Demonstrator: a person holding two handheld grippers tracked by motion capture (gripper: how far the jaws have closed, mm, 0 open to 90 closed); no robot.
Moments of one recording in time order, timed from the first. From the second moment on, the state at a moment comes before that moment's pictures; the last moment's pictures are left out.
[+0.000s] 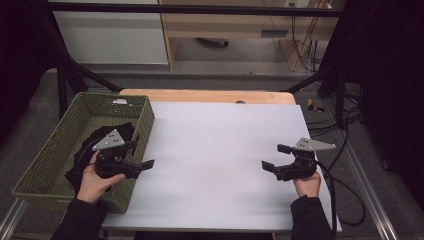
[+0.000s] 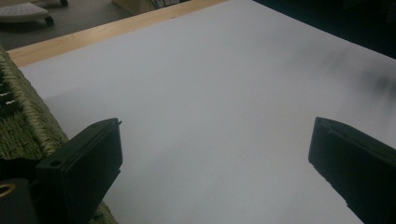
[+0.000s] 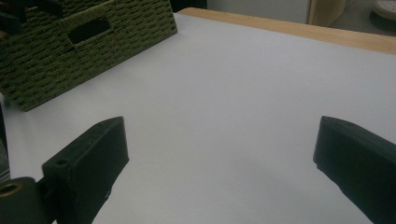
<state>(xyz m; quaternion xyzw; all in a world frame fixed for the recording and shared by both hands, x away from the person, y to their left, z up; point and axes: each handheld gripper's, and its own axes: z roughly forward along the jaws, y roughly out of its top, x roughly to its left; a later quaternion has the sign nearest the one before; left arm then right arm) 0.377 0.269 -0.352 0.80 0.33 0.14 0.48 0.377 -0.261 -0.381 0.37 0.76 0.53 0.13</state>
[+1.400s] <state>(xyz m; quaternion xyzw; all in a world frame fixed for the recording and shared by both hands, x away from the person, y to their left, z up) 0.378 0.285 -0.339 0.81 0.35 0.15 0.45 0.378 -0.259 -0.383 0.36 0.76 0.52 0.12</state>
